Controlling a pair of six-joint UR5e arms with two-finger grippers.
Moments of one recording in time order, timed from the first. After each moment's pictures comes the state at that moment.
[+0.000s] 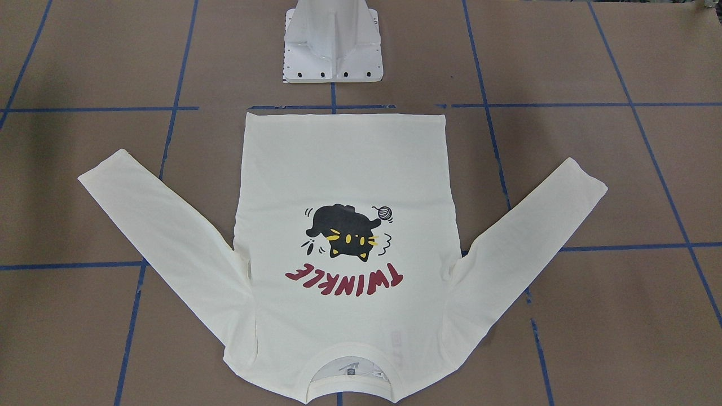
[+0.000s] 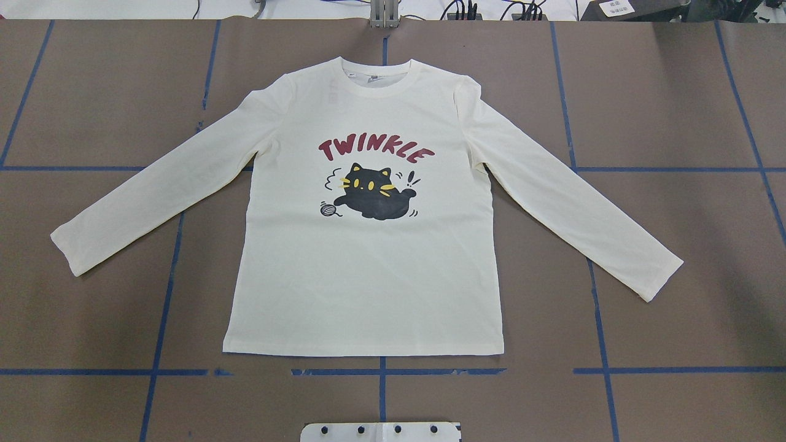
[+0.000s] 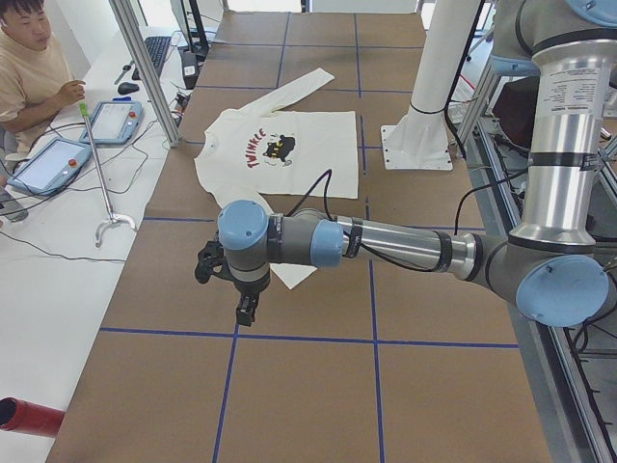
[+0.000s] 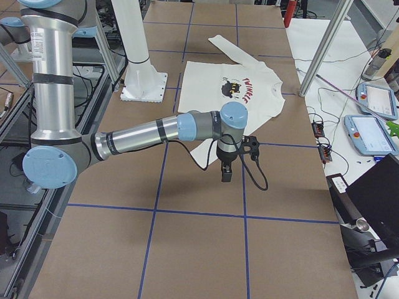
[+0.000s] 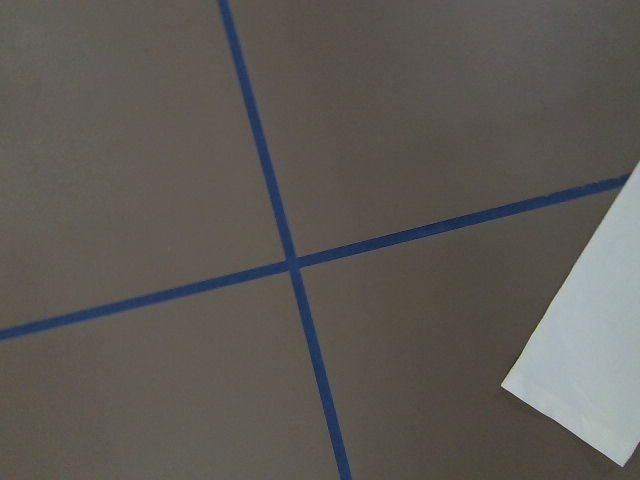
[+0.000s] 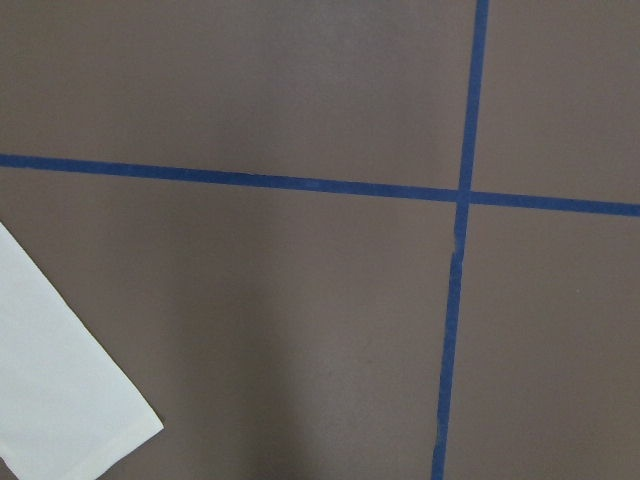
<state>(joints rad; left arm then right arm) -1.62 -1.60 -1.67 -1.50 -2.40 0.13 1.45 -1.61 1.87 -1.73 2.32 0.10</state>
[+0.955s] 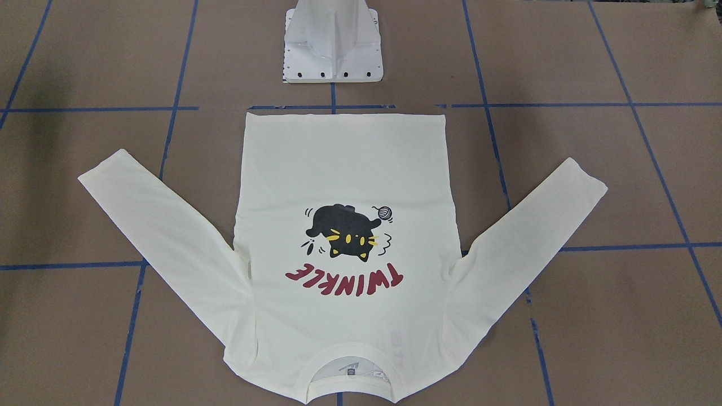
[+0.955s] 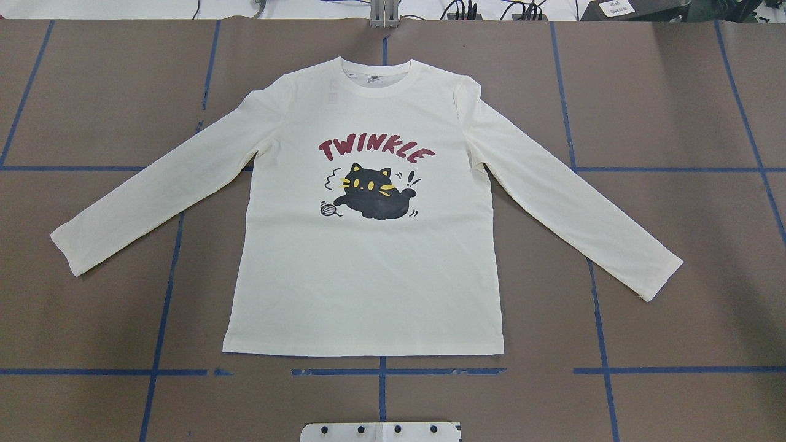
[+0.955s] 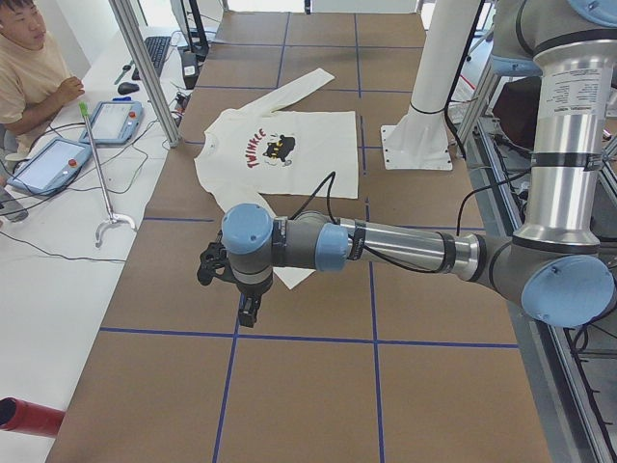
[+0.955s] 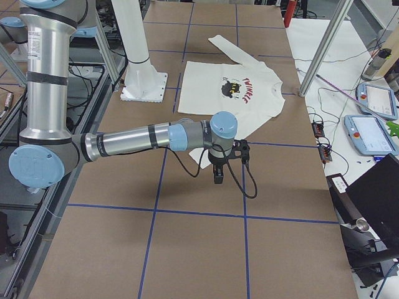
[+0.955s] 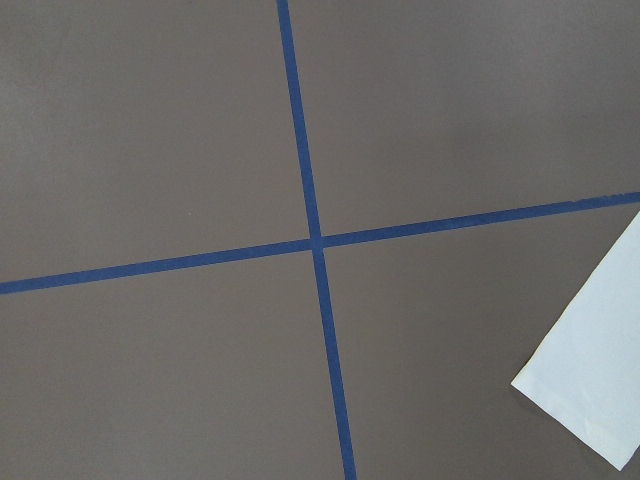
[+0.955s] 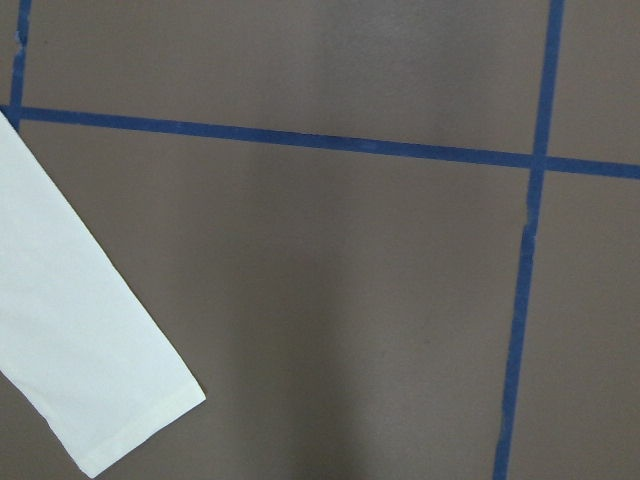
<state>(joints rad) -1.62 -1.55 -1.74 -1.55 -2.46 0.13 1.39 -1.68 1.87 -1.57 2.41 0.16</state>
